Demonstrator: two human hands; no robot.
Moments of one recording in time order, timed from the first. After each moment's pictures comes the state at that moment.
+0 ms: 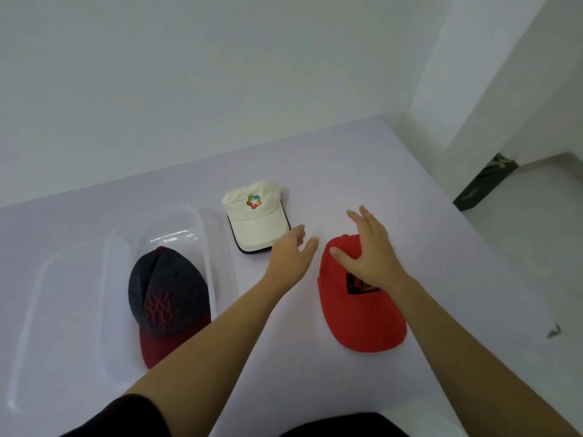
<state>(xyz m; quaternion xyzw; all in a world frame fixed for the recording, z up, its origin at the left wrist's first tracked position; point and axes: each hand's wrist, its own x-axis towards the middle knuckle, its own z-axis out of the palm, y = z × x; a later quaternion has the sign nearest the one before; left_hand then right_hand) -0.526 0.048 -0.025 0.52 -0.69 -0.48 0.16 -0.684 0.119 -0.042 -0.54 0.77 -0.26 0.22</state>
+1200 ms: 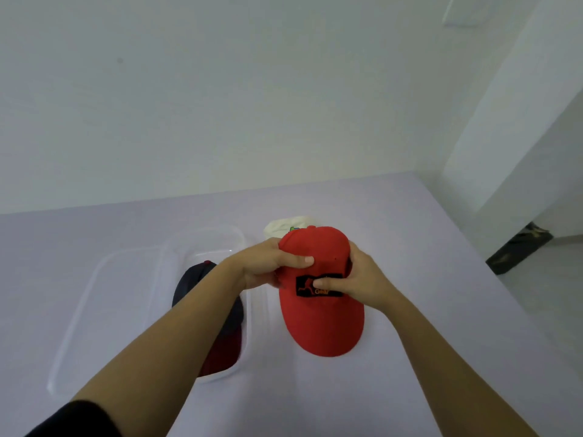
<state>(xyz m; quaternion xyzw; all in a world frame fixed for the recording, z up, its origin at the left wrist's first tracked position) -0.426 -0.006 0.053 0.42 -0.57 -0.71 0.07 -0.614 0.080 0.023 -0.56 0.61 -0.38 0.41</state>
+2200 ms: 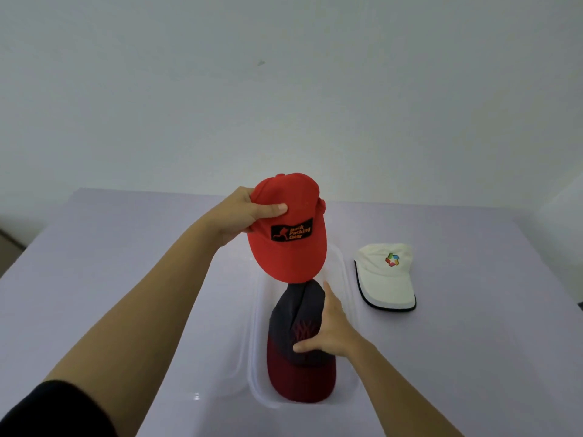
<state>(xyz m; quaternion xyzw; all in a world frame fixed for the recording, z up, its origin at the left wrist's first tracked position) -0.184 -0.126 0.104 0.48 -0.58 -0.60 0.28 -0.380 0.006 -0.055 -0.57 0.68 -0.12 0.45</state>
